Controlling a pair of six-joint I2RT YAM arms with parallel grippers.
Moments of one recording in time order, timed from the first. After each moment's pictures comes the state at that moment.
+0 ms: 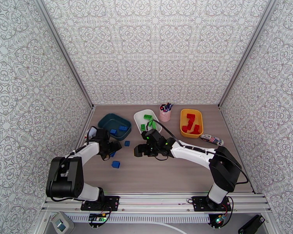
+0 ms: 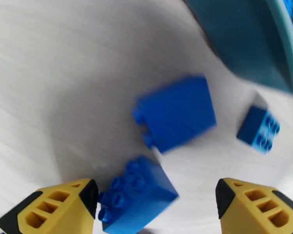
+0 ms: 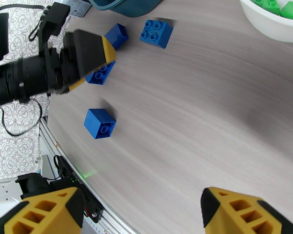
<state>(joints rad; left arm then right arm) -0.02 1.47 0.74 -0.49 0.18 -0.52 0.91 1.73 1.20 -0.31 -0.30 0.77</state>
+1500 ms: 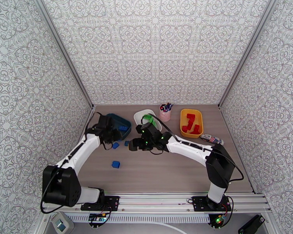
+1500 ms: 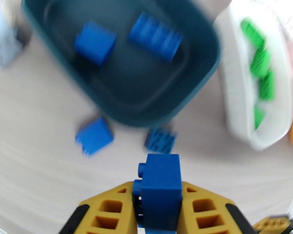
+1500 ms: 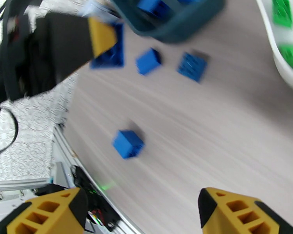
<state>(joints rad) -0.12 1.46 1.16 -0.69 0.10 -0.52 0.91 1.82 1.44 -0.36 -0.32 0.74</state>
